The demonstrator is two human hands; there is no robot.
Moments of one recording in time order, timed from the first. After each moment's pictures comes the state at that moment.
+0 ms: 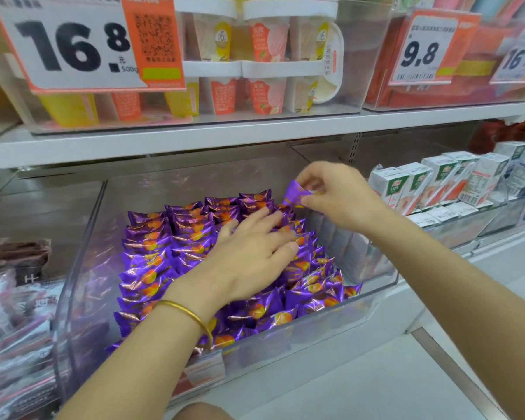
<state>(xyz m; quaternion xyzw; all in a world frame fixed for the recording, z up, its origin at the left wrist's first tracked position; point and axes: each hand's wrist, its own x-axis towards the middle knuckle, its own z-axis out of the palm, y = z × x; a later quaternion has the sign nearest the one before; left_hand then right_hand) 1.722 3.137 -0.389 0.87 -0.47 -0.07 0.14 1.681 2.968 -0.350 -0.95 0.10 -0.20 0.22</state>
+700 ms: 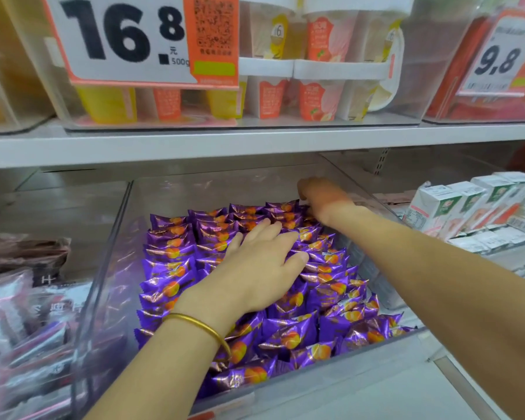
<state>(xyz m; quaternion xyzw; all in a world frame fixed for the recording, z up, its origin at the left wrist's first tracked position) 1.746 3.146 -0.392 0.89 -0.41 -0.10 0.16 1.801 2.944 -0.398 -0.99 0.11 -0.06 -0.05</state>
